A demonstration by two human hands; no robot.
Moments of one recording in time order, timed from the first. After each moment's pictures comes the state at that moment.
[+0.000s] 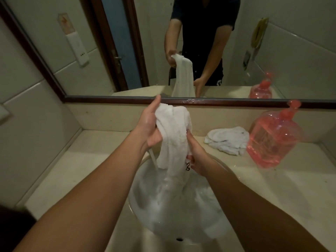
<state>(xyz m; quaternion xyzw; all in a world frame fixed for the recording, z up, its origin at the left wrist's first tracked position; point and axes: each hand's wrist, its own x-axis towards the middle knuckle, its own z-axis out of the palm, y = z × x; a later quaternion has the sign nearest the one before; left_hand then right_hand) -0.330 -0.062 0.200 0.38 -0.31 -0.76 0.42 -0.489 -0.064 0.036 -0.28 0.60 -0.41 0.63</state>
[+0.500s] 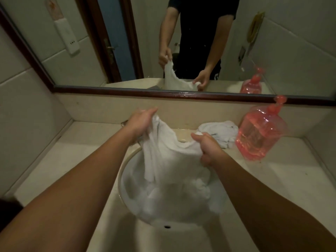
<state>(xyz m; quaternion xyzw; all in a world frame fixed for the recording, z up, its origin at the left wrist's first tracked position) -0.324 -0.066 0.175 0.65 -0.53 -0.45 0.30 -0.546 -0.038 0.065 -0.23 0.60 -0.48 0.60</state>
